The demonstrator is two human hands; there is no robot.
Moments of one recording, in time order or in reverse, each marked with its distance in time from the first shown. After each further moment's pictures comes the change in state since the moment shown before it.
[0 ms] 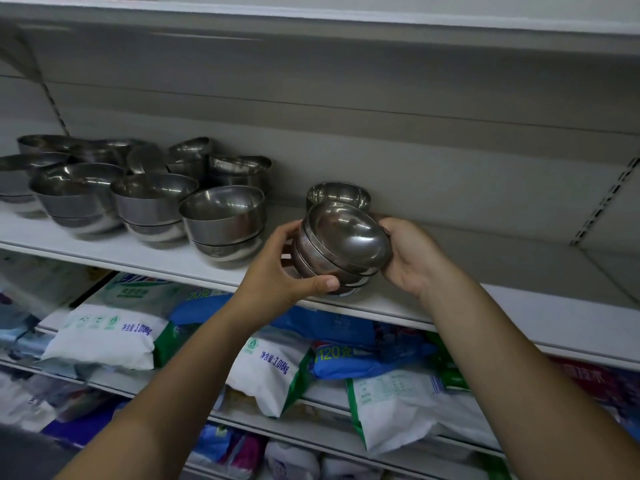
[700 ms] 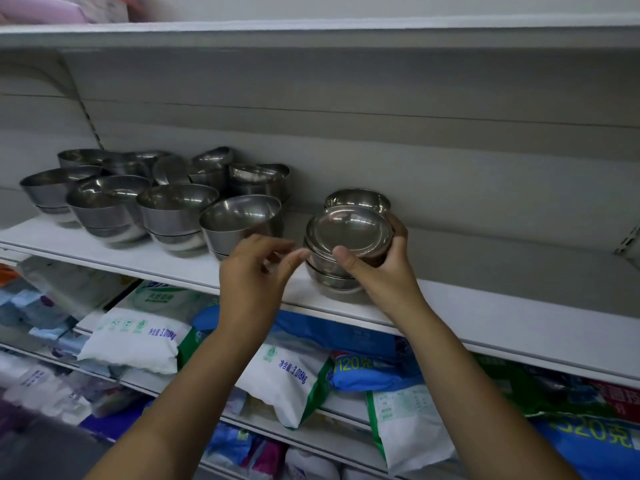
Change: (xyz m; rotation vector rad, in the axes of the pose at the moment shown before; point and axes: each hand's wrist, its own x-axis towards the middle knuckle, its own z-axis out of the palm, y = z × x) left_hand -0.005 0.002 -0.020 0.485 0.498 0.233; right_hand -0.019 0.041 0.024 -0.263 -0.089 -0.455
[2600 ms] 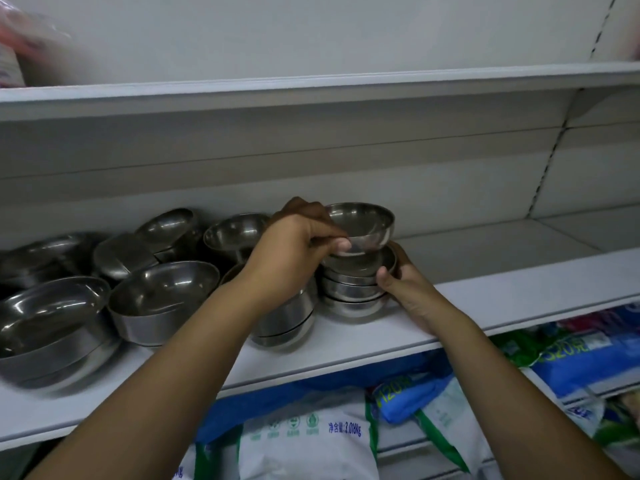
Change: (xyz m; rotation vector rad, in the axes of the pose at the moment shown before) left_hand 0.160 -0.038 -0.017 -0.289 -0.596 0.618; right_hand 0.031 0.008 0.048 -0.071 0.205 0.107
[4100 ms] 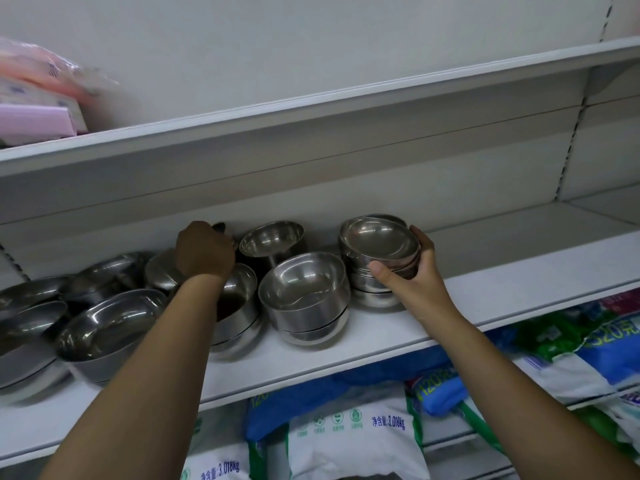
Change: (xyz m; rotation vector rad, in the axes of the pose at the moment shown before) left_hand -0.022 -0.107 -0.079 0.463 0.242 -0.932; right_hand -0.015 0.001 0.052 0.086 0.299 -0.172
